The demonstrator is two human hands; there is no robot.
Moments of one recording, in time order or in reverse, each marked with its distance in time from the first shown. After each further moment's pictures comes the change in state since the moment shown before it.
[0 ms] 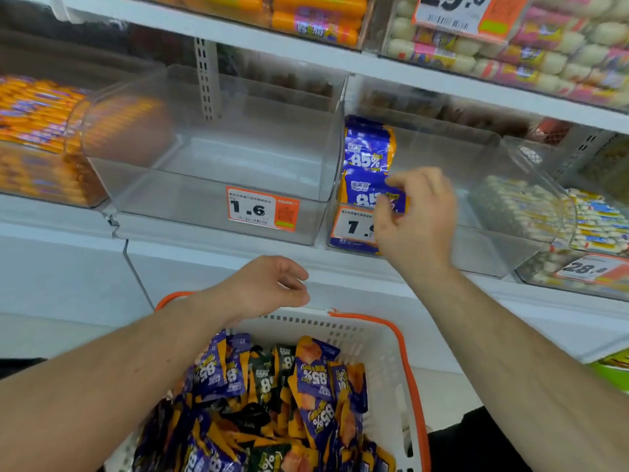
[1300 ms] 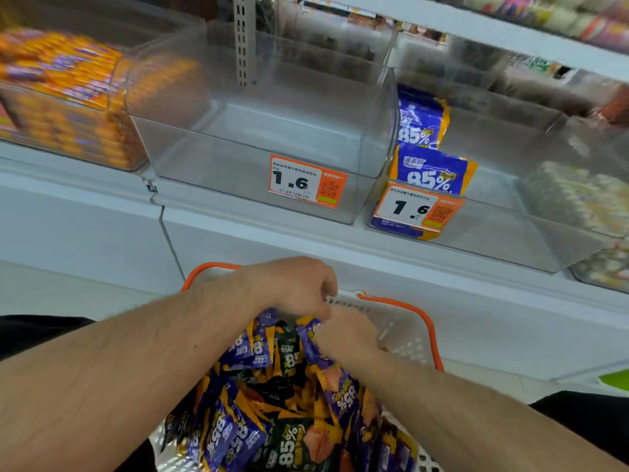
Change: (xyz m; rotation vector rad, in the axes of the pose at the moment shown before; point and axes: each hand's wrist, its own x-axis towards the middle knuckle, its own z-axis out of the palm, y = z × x) left_hand 0.001 -0.006 -0.001 0.690 -0.285 0.068; right_hand -0.164 -0.066 0.064 -0.268 -1.389 0.563
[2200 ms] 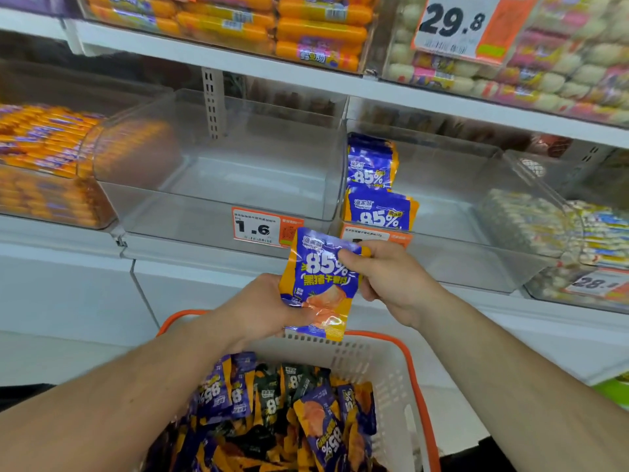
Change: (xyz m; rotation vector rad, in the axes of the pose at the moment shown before) left_hand -0.011 0.016 -0.006 -0.785 0.333 -0.024; right_hand -0.029 0.029 -0.164 1.054 0.128 -0.217
